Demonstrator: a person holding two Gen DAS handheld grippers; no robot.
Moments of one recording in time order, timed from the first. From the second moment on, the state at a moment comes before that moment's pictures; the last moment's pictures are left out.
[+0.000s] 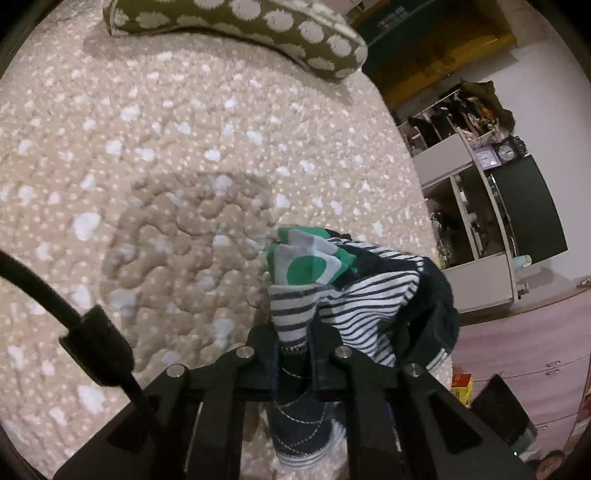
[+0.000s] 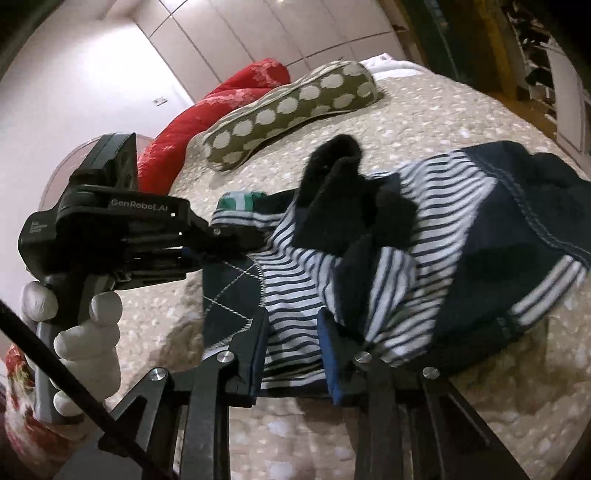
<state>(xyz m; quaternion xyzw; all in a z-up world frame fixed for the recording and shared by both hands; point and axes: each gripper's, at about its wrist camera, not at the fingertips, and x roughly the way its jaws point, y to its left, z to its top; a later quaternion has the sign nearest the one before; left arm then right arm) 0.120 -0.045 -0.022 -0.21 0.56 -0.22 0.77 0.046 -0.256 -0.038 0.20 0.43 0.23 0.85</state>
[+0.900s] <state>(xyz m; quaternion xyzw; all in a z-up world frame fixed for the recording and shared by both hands) 0.072 -0.044 0.050 -0.10 0.50 -0.19 0.84 0.051 -0.349 -0.010 0.29 0.35 0.12 0.88</state>
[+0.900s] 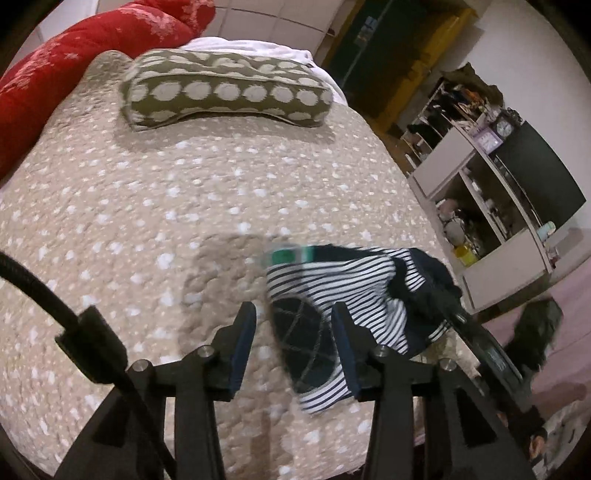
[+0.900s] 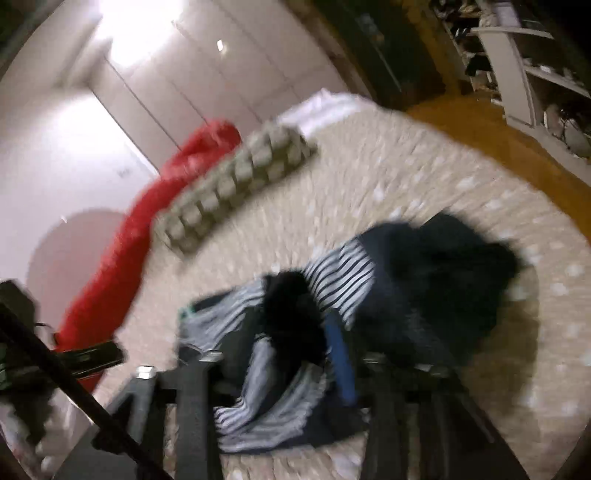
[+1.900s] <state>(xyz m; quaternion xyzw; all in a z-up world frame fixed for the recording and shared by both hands) 0.160 -0.294 0.015 0.02 0.58 -0.35 0.74 0.057 -0.411 -0.038 0.35 0.34 0.10 0.87</state>
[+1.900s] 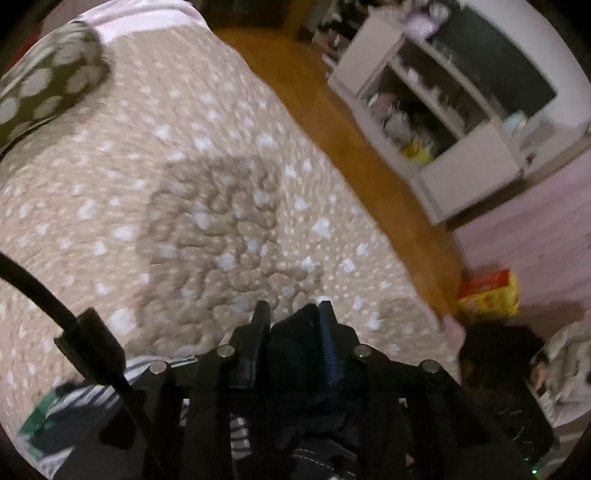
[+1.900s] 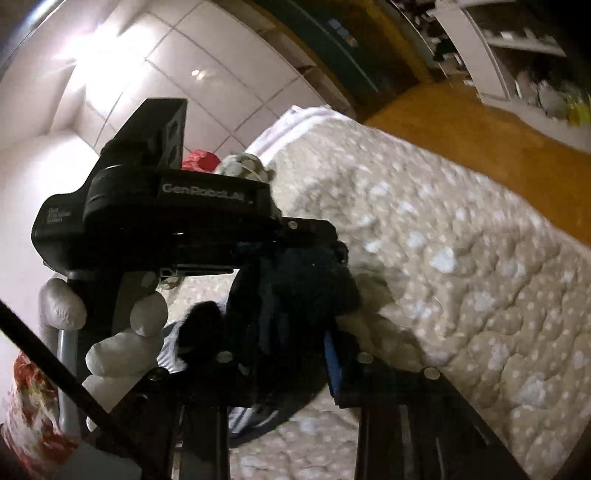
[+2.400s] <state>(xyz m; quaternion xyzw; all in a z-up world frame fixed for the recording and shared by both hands) 0.117 -0.067 0.045 -0.19 0.51 -0.28 0.79 0.039 -0.224 0.028 -0.01 0.29 0.17 0.94</state>
